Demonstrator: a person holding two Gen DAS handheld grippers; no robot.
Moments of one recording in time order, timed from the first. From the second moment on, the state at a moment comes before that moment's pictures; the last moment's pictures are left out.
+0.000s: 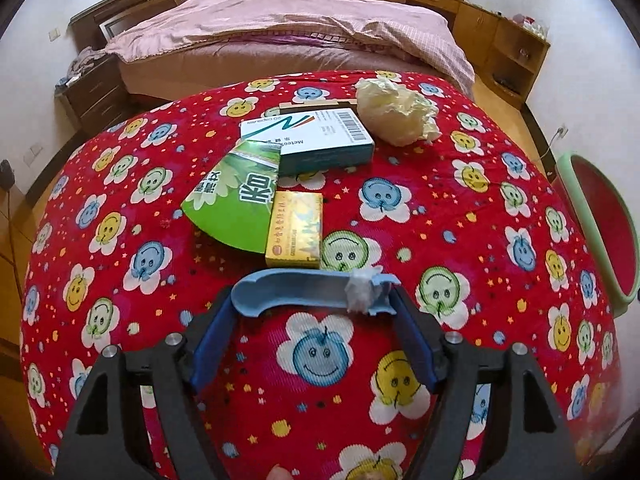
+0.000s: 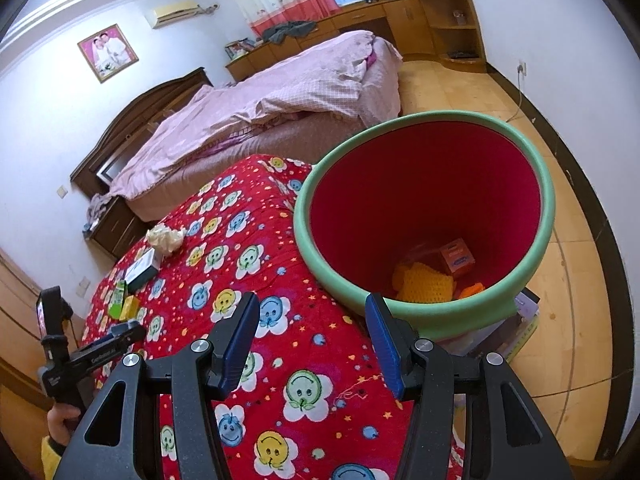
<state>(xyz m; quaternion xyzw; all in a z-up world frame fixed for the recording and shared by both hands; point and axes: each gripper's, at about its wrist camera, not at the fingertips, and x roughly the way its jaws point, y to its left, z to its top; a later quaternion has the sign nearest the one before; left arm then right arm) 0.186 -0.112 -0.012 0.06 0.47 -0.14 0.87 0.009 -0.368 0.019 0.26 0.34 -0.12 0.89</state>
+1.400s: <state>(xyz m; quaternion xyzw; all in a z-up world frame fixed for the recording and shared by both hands) 0.214 0.032 0.008 -0.06 0.39 0.00 0.92 0.151 -0.186 0.016 0.08 0.44 0.03 0.89</state>
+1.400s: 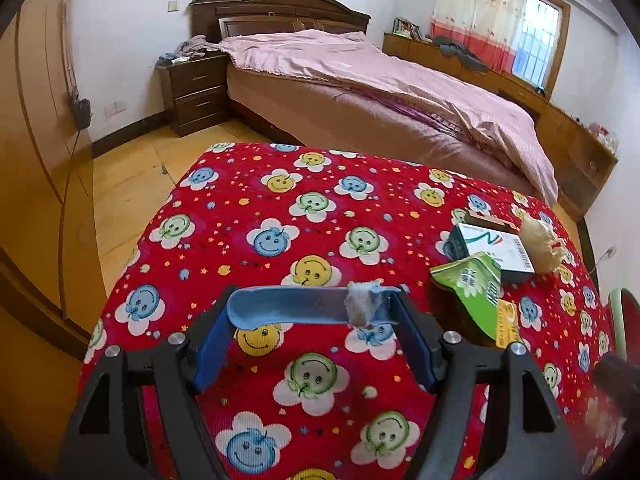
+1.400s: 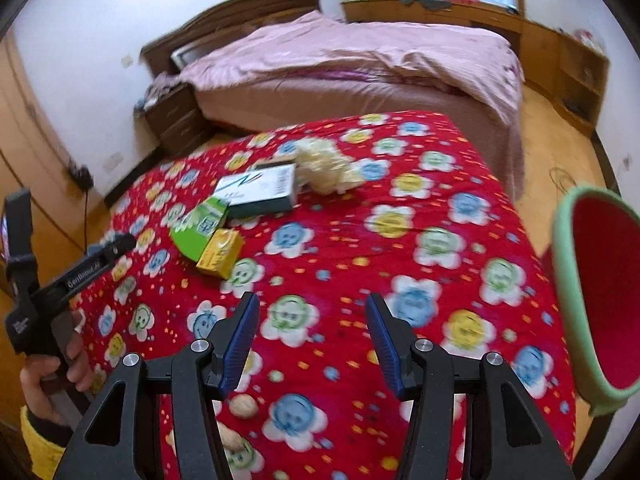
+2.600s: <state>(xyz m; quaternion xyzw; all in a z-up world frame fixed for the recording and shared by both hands) 0.218 0.040 -0.012 -0.11 0.40 -0.02 0.91 0.214 -0.113 -0.021 0.05 0.45 0.03 0.89</state>
